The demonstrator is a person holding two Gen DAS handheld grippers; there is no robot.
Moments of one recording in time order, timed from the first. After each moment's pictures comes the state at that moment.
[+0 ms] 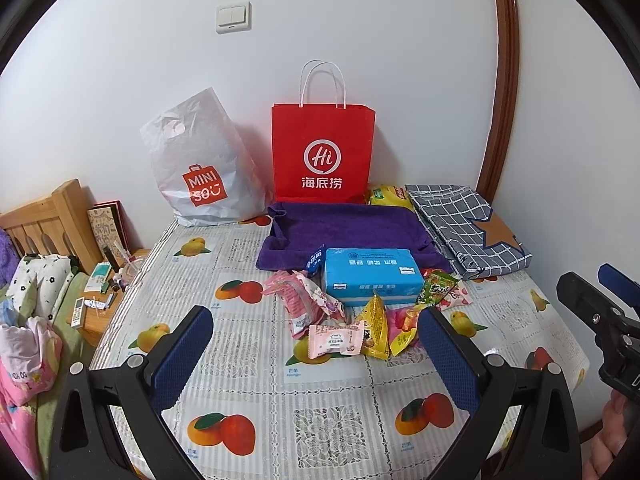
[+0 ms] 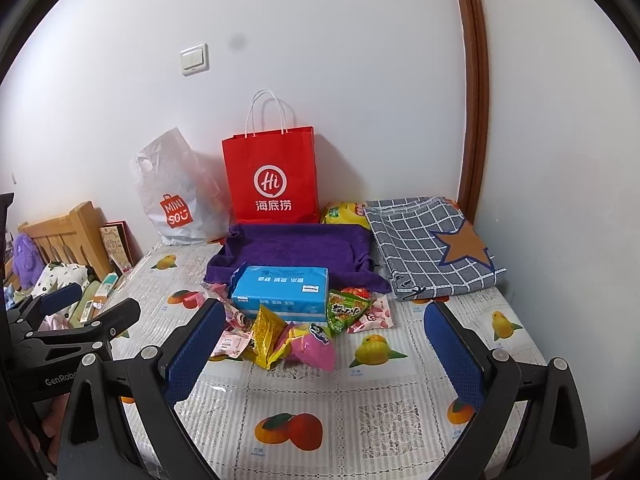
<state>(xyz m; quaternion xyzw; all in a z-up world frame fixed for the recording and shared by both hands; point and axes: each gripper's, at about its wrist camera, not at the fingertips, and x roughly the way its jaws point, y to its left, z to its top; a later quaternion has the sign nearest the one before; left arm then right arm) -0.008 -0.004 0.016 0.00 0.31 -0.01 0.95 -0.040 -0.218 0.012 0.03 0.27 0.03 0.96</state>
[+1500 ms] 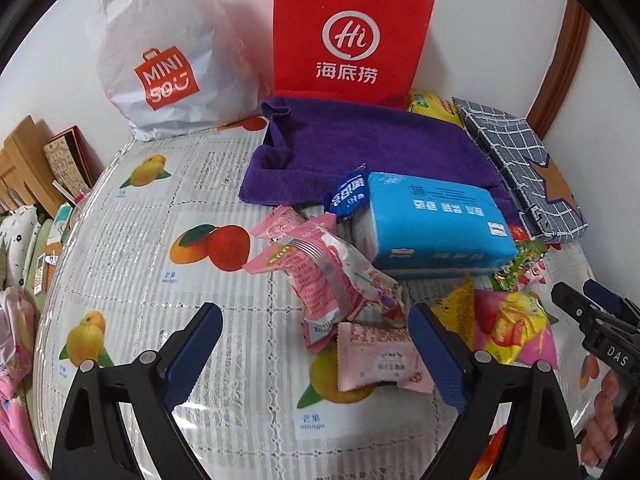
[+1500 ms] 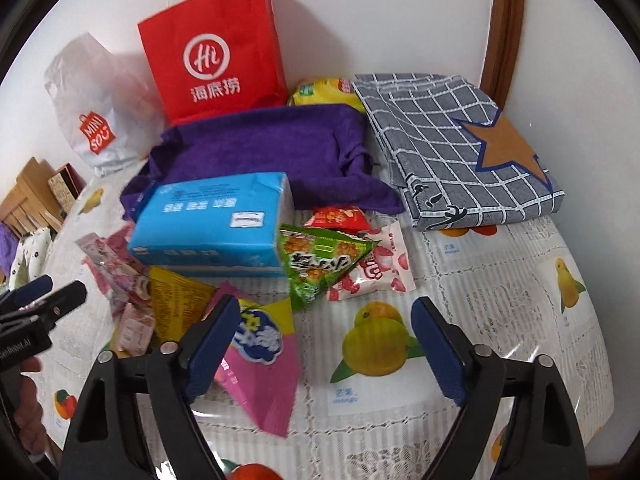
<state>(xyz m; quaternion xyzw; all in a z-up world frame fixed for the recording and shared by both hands) 0.140 0.027 -0.104 -0.03 0.48 -0.02 0.88 0.133 -0.238 -0.124 0.04 0.46 0.01 0.89</state>
